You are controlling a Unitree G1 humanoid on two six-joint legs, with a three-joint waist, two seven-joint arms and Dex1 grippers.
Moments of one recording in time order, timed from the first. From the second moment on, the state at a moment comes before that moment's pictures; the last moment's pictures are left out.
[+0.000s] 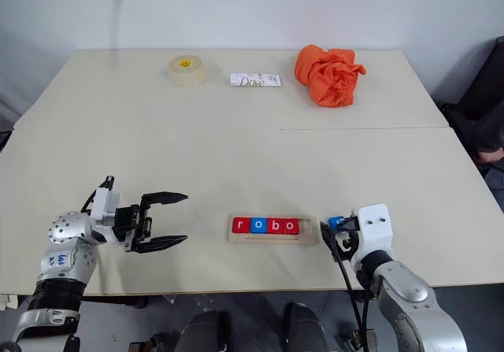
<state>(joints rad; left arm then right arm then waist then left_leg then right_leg) -0.30 0.57 0.16 0.33 -0.55 -0.16 -1.50 0.18 -0.38 -0.18 -0.75 0.35 0.87 0.26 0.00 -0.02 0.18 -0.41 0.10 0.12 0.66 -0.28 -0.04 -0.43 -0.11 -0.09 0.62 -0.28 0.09</state>
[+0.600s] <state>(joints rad) -0.24 0.53 0.15 0.27 -0.55 -0.17 -1.49 0.00 -0.96 -0.09 -0.36 0.30 0.41 0.96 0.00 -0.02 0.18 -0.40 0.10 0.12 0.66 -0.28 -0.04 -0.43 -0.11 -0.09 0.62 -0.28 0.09</state>
